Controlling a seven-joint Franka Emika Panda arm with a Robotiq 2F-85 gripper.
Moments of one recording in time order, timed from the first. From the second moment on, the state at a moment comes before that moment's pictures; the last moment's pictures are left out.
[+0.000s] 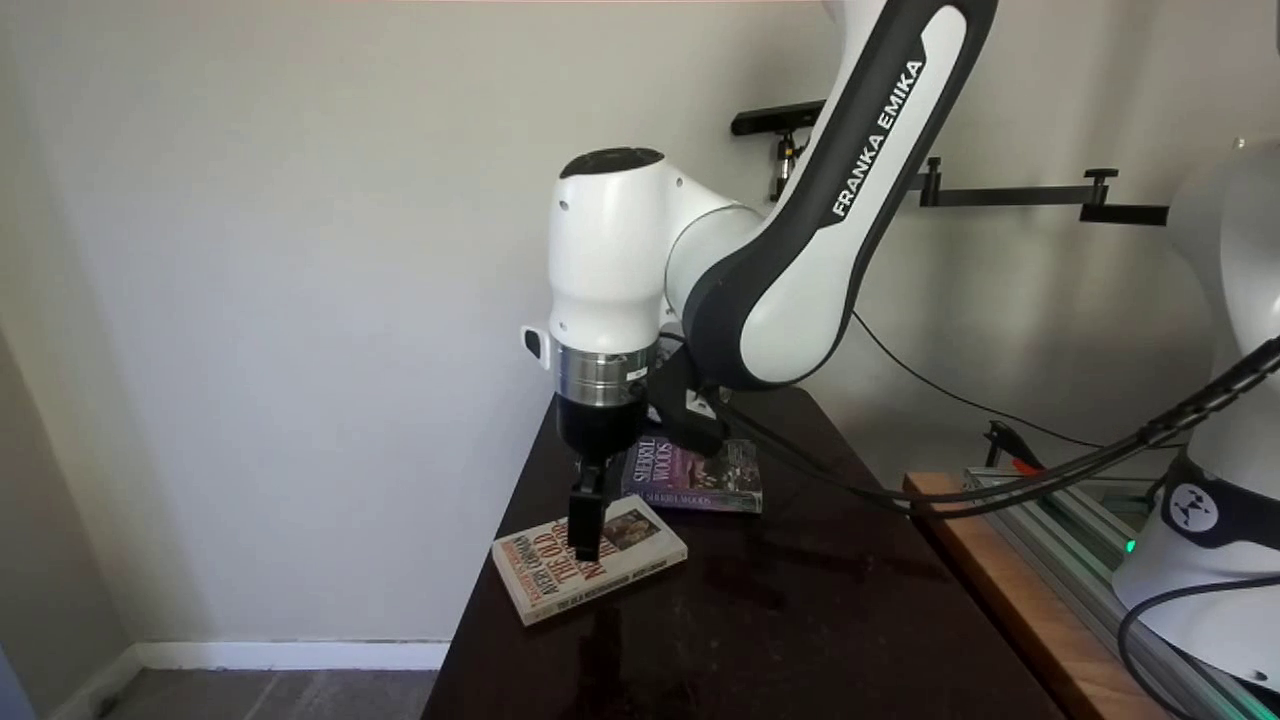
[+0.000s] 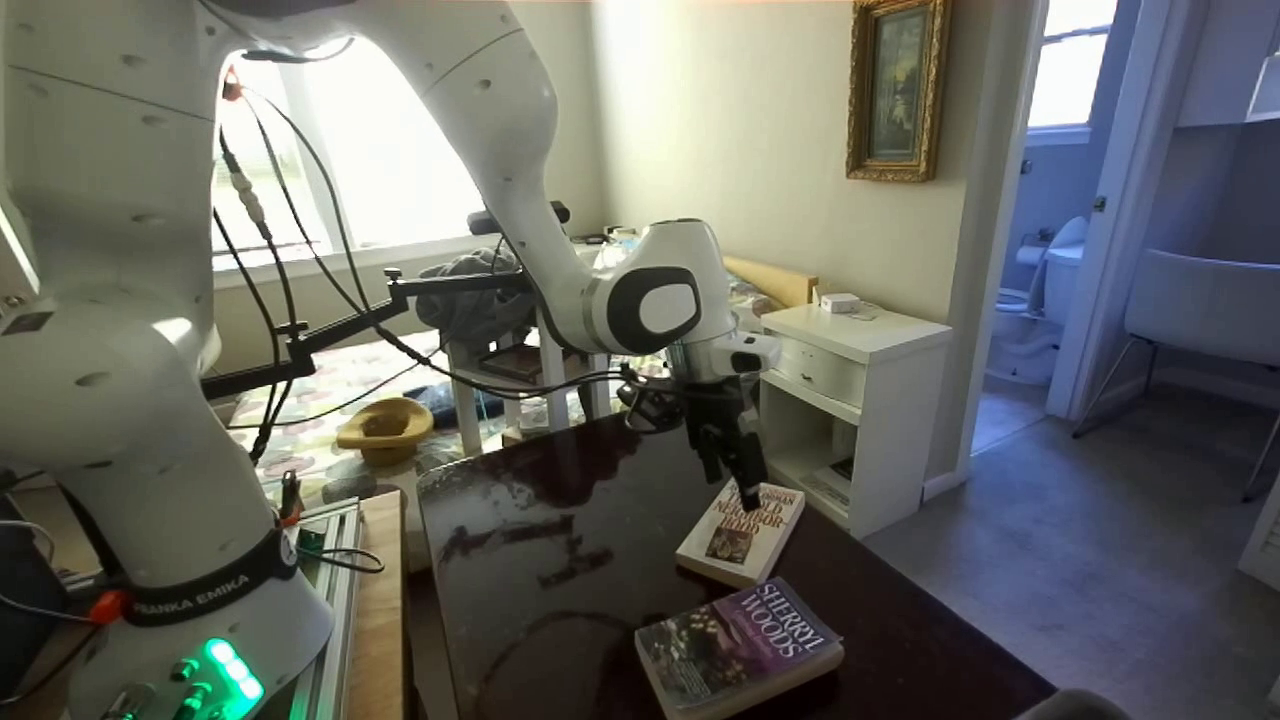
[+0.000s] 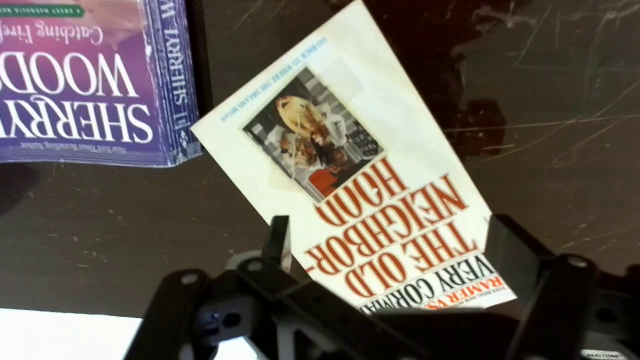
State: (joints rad) arm 0.10 0.37 -0.18 -2.30 -0.36 2.76 0.29
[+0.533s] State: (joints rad) arm 0.17 0.48 -0.21 -2.16 -0.34 2.78 0.37
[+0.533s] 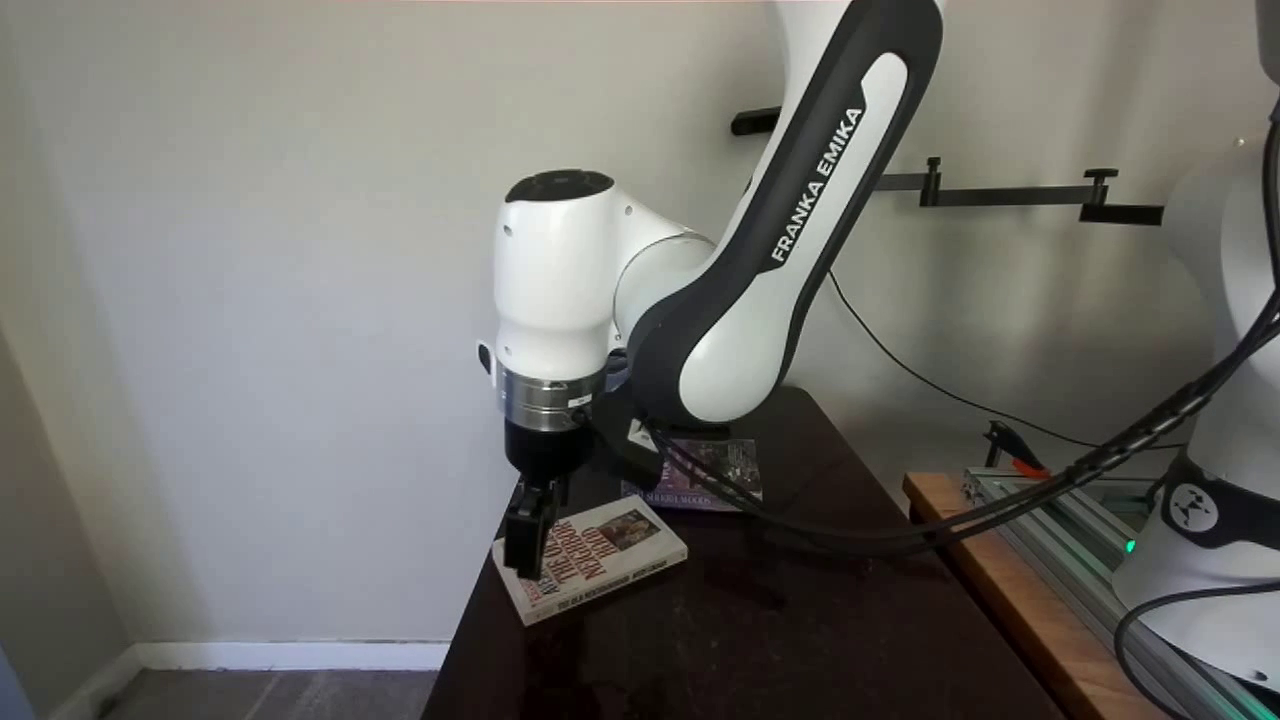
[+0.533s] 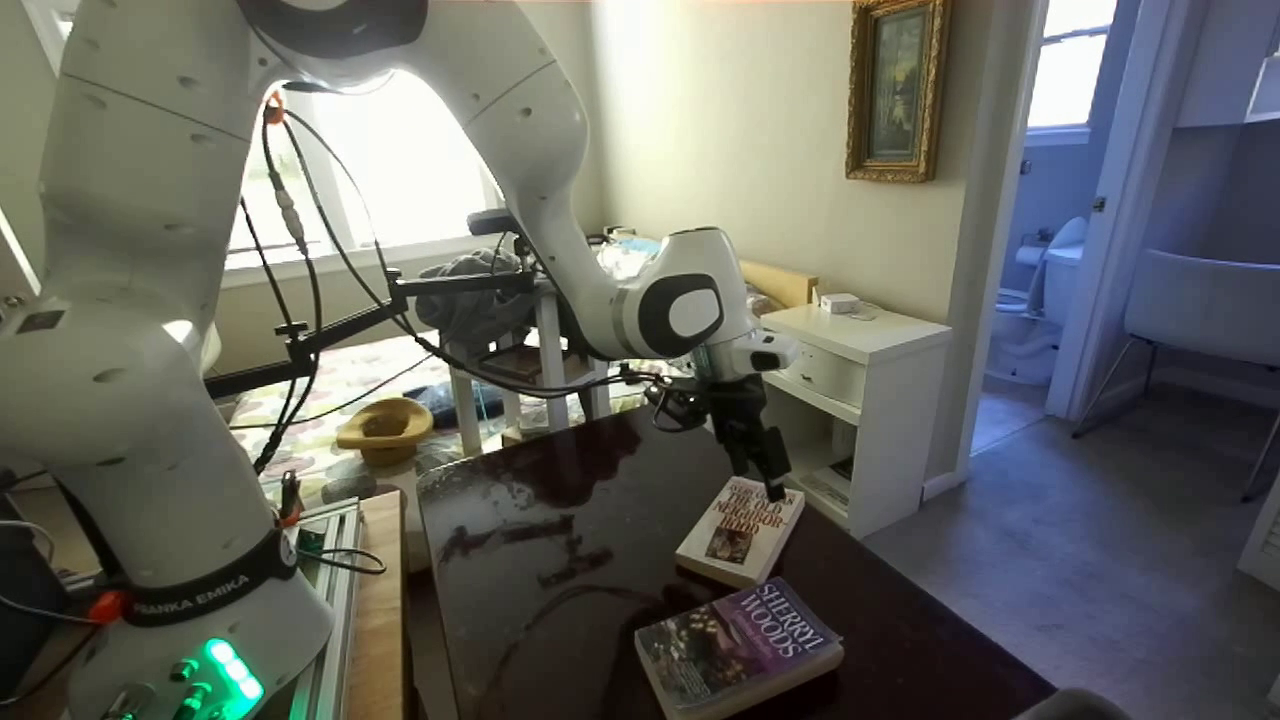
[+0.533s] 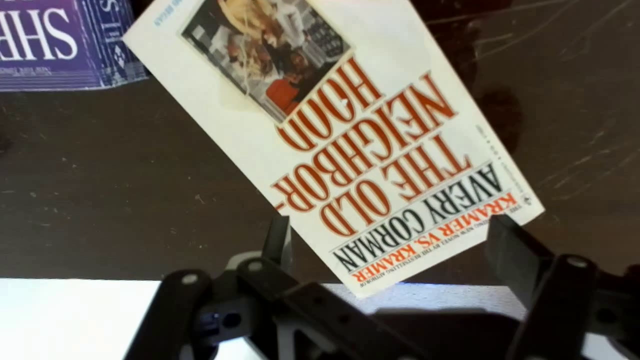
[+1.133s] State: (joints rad) arm 0.16 0.54 -0.21 -2.12 -0.13 2.82 0.43
